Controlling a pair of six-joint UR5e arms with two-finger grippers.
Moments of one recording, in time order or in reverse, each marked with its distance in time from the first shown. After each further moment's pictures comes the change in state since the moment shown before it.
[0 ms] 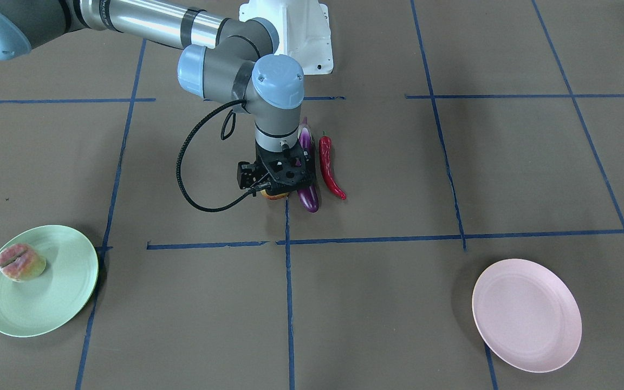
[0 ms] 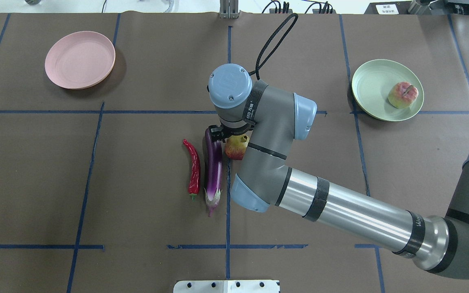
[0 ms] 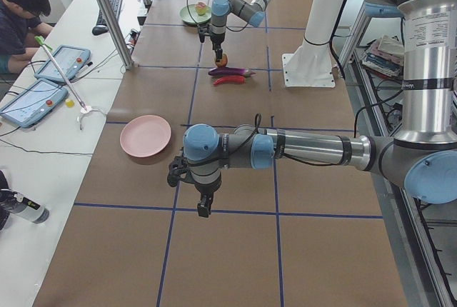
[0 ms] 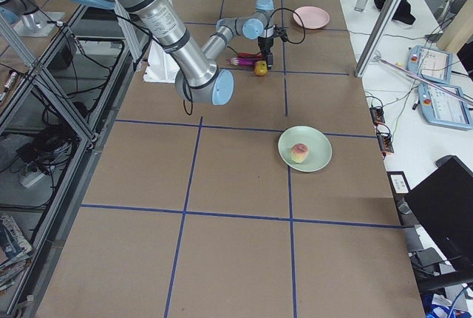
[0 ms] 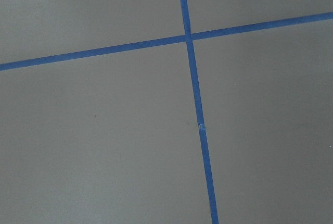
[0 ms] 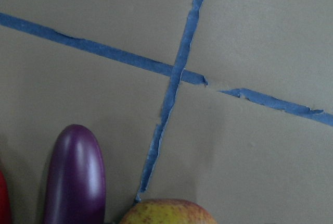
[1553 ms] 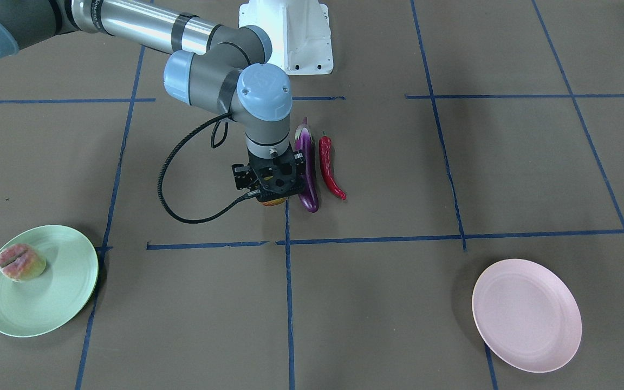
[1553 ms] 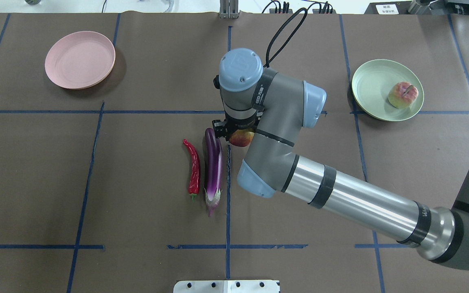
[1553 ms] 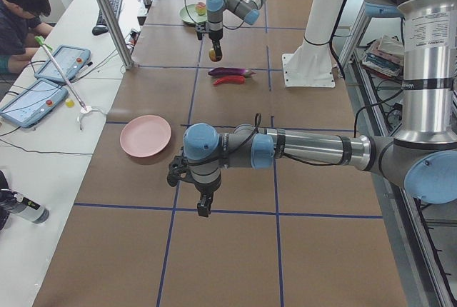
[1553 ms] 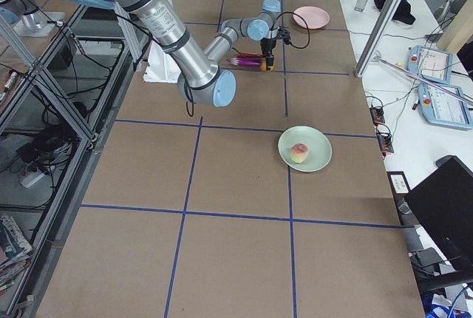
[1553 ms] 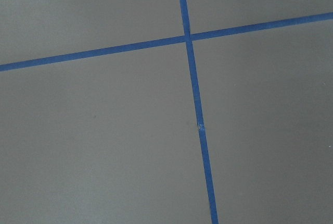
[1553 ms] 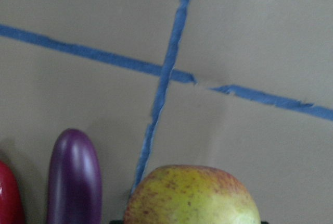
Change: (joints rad) left arm 0.000 0.000 -0.003 0.000 0.000 0.000; right arm 0.089 -0.003 0.000 0.001 0.165 -0.015
